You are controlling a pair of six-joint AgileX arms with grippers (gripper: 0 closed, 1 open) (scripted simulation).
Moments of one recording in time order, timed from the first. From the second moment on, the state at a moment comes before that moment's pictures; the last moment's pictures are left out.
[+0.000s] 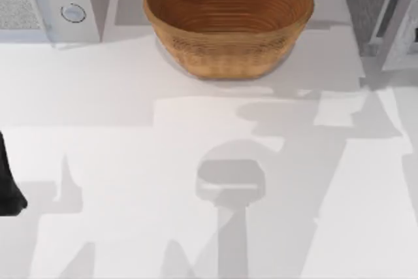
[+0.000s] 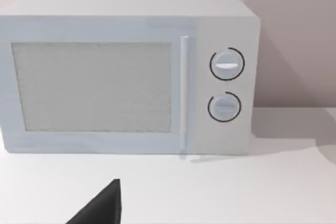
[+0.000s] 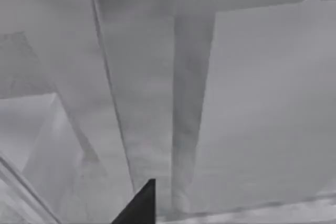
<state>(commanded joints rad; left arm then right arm) 0.00 0.00 0.00 0.00 0.00 0.00 -0.03 1.62 0.97 0.07 0.00 0.02</state>
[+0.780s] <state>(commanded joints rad) 0.00 0.00 0.00 0.00 0.00 0.00 -0.04 1.86 1.25 0.01 0.01 0.01</state>
